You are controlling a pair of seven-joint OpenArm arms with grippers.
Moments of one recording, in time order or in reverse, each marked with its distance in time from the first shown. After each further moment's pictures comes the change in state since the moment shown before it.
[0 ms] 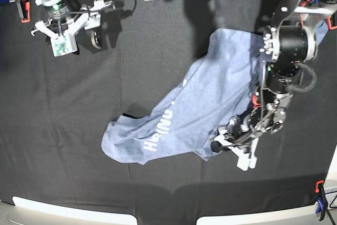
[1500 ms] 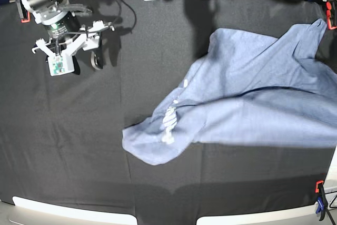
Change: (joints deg) left arm 48.9 -19.8 -51.7 95.0 -55.6 -8.3 43.4; right arm 9.5 -0.2 0.0 -4.2 3.4 0.0 0.5
